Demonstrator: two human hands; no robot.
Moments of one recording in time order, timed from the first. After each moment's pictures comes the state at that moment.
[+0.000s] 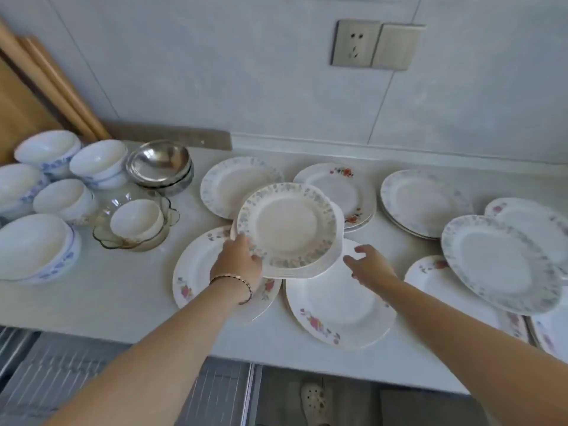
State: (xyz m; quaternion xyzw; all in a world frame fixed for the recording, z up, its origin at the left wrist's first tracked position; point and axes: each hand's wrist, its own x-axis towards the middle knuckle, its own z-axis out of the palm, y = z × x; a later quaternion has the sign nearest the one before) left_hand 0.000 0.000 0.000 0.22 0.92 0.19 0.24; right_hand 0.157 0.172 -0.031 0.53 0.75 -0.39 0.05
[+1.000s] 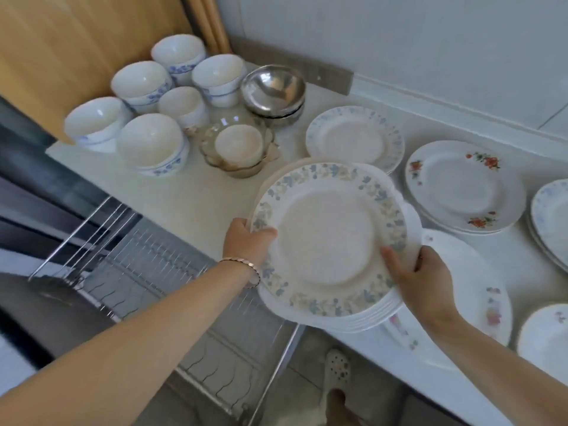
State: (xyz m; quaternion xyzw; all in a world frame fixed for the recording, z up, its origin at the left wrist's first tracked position) left_hand -0.020 -0.110 -0.020 -0.17 0.80 0.53 0.22; right_hand 0.119 0.084 -0.021 0.40 0.81 -0.43 -0.04
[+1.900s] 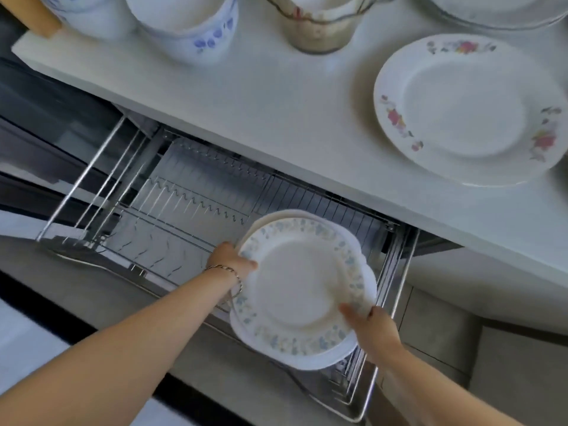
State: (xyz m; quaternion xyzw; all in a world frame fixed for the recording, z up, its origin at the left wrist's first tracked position) left_hand -0.045 -0.352 -0.231 -0.15 0.87 0.21 0.41; right_hand 0.144 -0.195 -0.250 0.53 0.65 -0.49 0.24
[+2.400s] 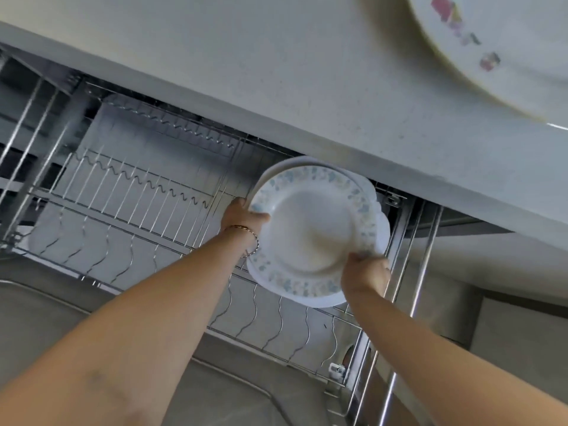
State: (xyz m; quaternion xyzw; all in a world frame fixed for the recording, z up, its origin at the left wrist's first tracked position) left_hand -0.079 -0.276 -0.357 -0.10 0.89 0.27 0.36; right_hand 0.073 -0.166 -0.349 0.71 0.57 -0.40 0.12
